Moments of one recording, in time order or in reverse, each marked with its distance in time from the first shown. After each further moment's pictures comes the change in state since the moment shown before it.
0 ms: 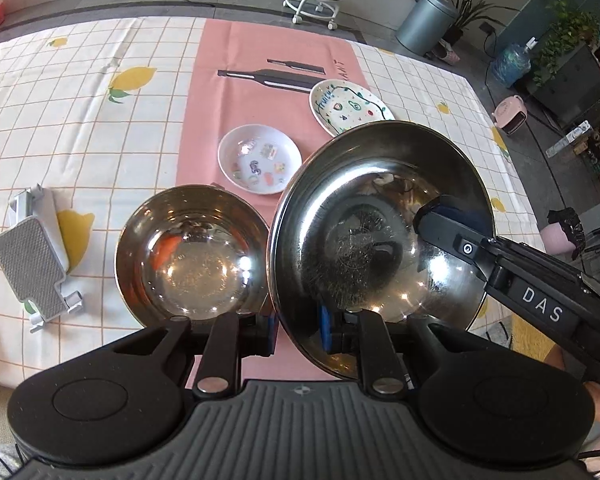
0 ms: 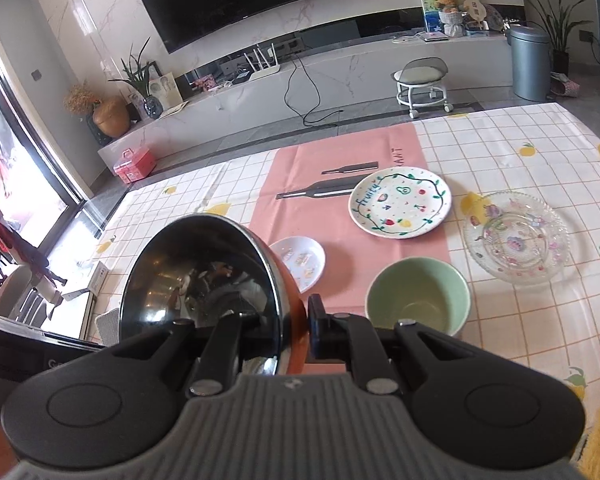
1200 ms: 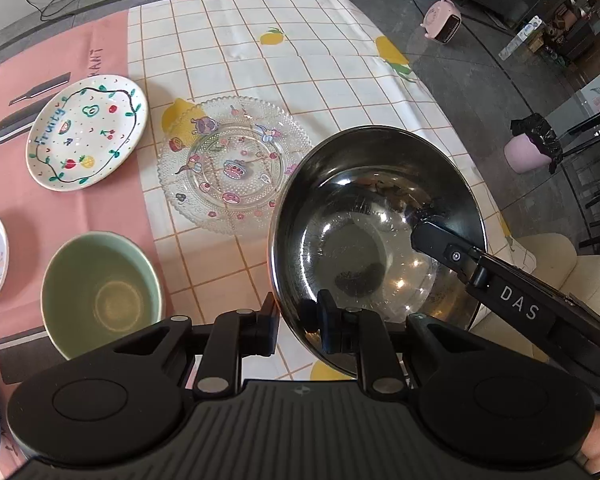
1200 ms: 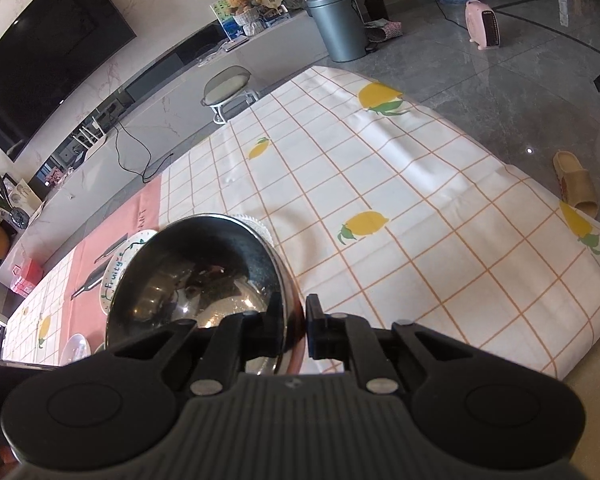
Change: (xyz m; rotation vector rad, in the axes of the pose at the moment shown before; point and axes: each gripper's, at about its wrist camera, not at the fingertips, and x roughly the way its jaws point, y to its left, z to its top) left arm 0.134 -0.244 0.049 0.260 0.172 -0.052; right arm -0.046 -0.269 0.003 0.416 -0.064 -0.284
